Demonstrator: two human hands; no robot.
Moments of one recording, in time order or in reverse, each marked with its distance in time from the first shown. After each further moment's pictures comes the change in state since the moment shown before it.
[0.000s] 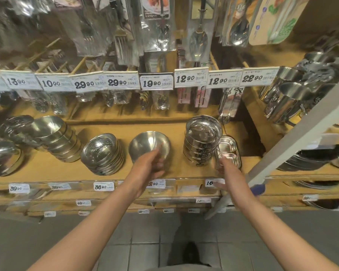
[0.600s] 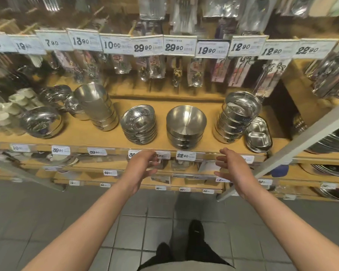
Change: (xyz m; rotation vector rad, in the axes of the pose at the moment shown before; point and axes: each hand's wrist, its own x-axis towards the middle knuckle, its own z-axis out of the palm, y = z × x) left_hand -0.068 -0.045 -0.135 0.018 0.149 -0.042; right_hand -0.058 0.022 0.097 0.069 -0.026 0.097
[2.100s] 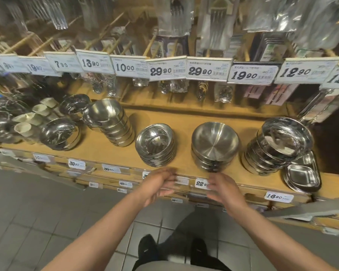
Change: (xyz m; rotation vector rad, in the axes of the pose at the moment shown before) left_hand 0.089 0.014 -0.004 0.050 -0.087 -0.225; right_hand 0.073 -0.008 0.084 -0.017 -0.166 0.117
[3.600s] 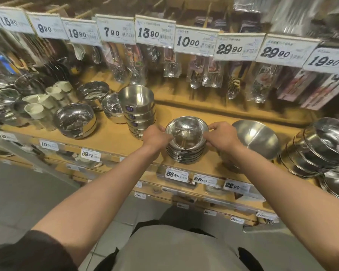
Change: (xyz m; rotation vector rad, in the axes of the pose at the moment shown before) left_hand 0.042 0.075 -0.095 0.283 0.467 0.374; right_hand 0.052 -0.101 0.133 -0.670 0.175 -0.413
